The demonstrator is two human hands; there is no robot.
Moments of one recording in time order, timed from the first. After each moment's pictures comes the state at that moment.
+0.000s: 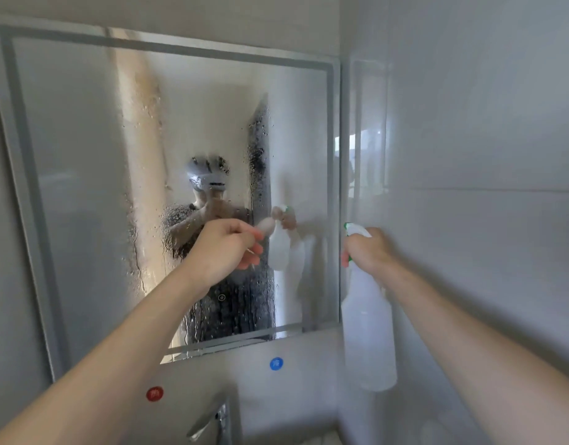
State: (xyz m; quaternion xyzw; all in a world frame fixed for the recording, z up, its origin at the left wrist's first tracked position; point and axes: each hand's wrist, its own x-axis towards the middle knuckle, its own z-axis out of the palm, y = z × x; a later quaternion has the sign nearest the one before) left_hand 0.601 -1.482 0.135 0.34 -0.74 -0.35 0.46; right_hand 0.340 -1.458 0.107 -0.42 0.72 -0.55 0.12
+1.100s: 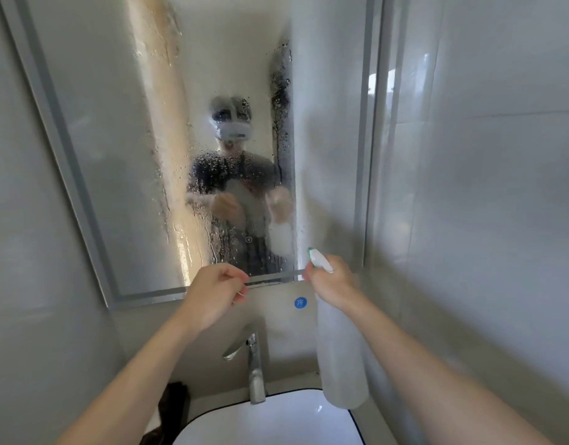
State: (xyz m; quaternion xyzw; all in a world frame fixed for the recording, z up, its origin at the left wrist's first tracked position) left_hand 0.661 -1.495 -0.008 0.49 -0.69 -0.38 0.37; right_hand 0.435 -1.484 -0.038 -0.49 0.69 -0.48 0.21
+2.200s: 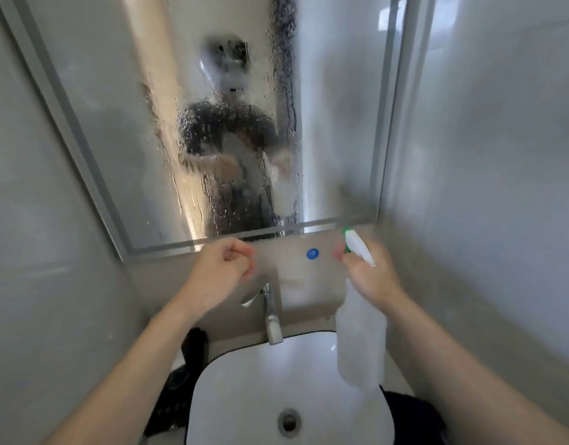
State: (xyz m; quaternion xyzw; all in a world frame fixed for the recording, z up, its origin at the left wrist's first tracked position) left_hand 0.694 -1.496 -0.051 0.47 -0.69 -0.40 0.37; right_hand 0.455 -1.426 -0.083 -0.45 0.66 -0.56 0.21
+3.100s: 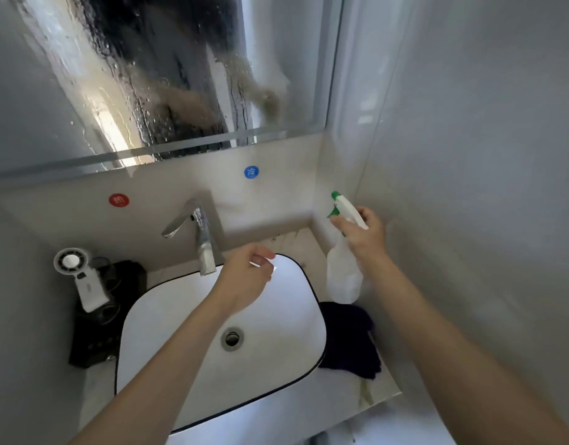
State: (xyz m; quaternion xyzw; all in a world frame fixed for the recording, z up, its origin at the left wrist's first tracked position) left_hand 0.563 -1.455 -0.212 0.50 -0.66 -0.52 0.21; right_hand 0.333 -1.415 -0.226 -0.24 0.69 -0.63 0.26
